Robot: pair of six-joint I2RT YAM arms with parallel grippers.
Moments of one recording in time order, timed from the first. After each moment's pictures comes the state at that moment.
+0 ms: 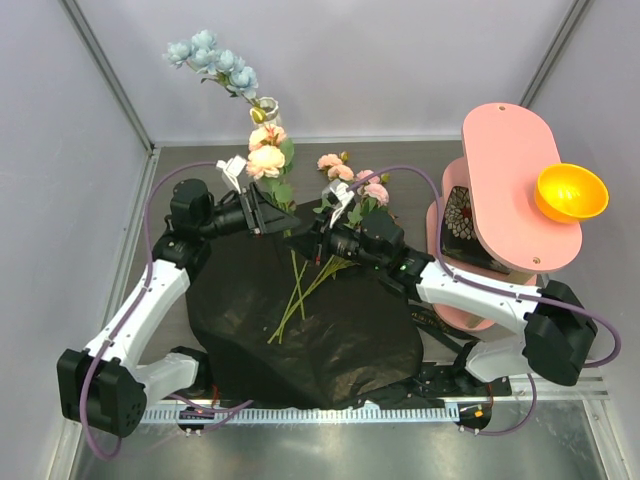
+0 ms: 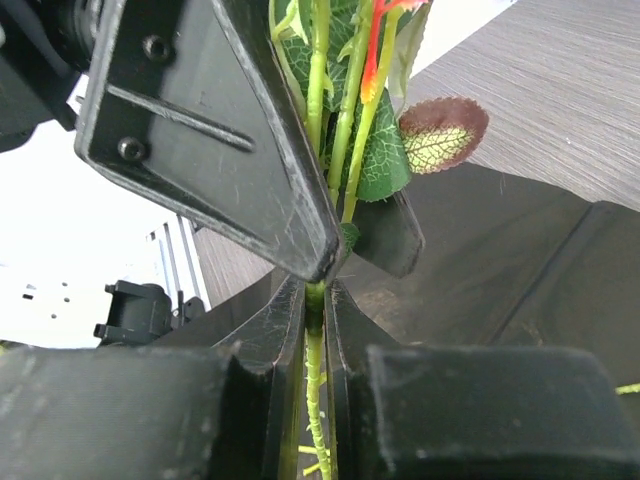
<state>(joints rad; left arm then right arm) -0.27 1.10 0.89 0.02 0.87 -0.90 0.92 1.35 0.89 0.46 -0.23 0.43</state>
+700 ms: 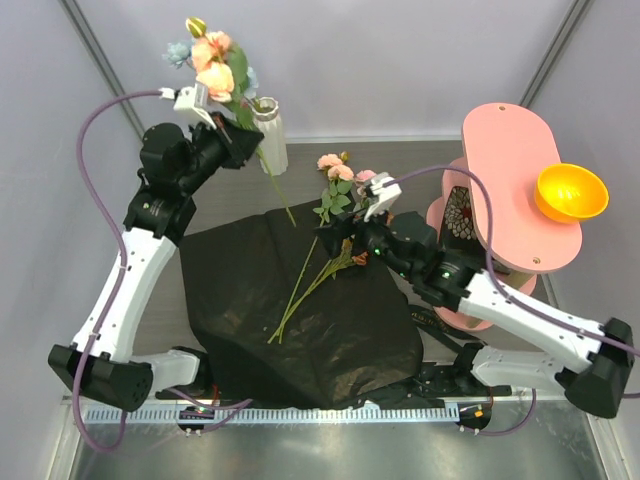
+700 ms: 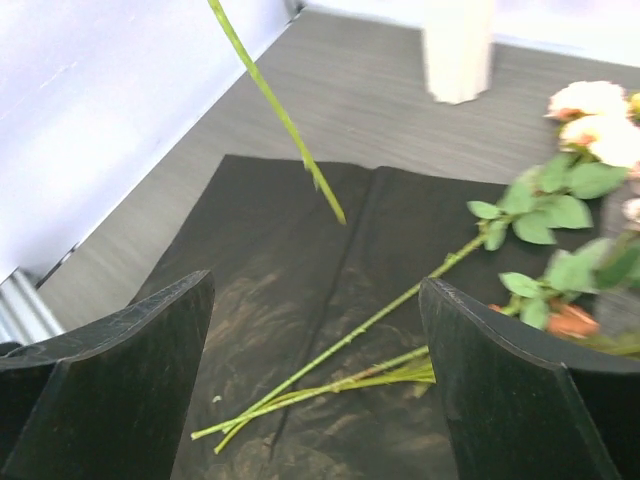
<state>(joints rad) -0.27 1.22 1.38 -0.20 0.32 -0.47 0.92 1.12 0.94 0.05 0.16 0.33</state>
